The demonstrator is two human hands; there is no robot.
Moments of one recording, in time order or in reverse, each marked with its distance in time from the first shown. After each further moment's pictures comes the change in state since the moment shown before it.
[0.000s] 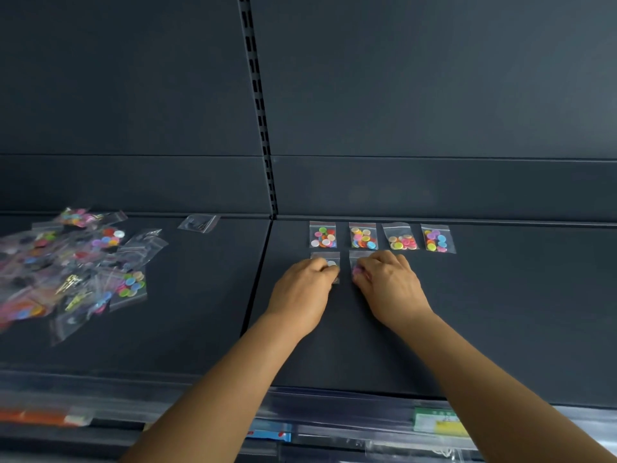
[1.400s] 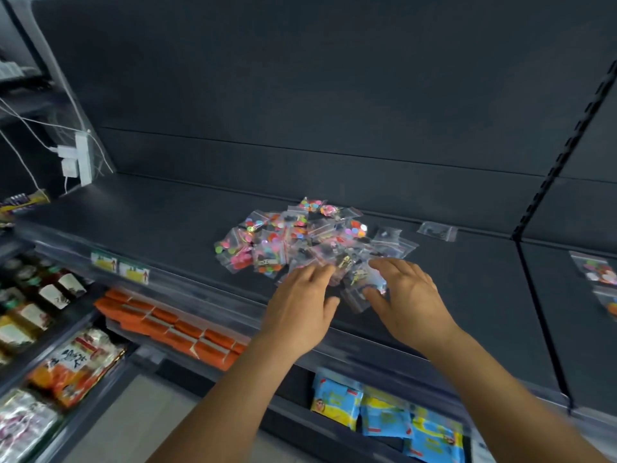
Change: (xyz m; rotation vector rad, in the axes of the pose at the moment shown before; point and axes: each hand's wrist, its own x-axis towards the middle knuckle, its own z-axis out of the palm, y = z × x) left_hand -0.240 -0.306 -0.119 -0.026 0.162 -0.335; right_hand -0.028 -0.370 0.090 0.093 -0.089 -0.349
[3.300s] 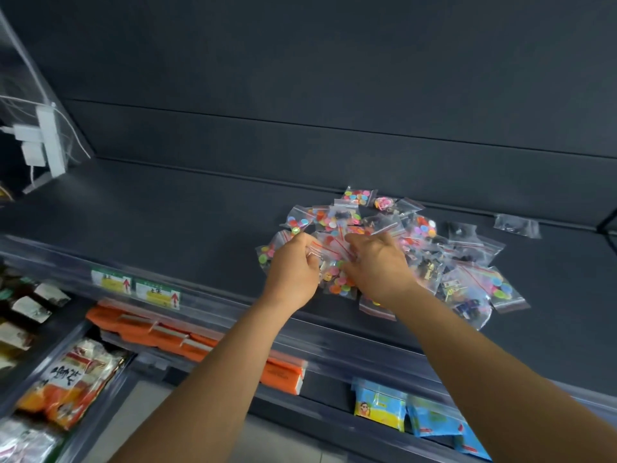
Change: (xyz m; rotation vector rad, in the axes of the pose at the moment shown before) left_hand 0.073 -0.162 -0.018 -0.432 0.045 -0.239; right_hand 0.142 -0.114 0.095 -0.054 -0.035 0.119
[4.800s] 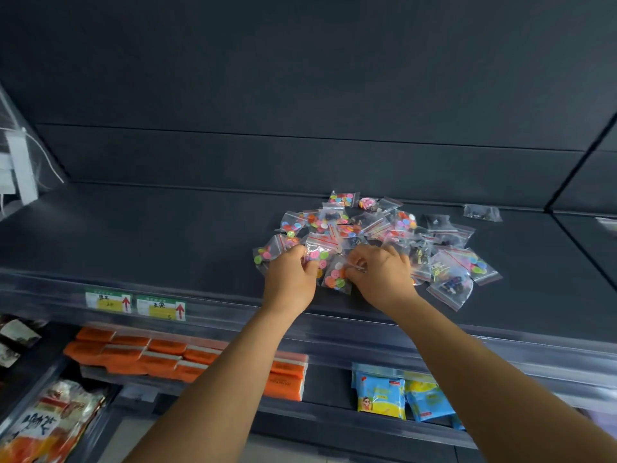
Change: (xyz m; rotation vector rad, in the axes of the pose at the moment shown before) left_hand -0.015 -0.016 -0.006 -0.029 0.020 0.067; right_hand -0.040 -0.014 0.006 0.072 0.152 0.177
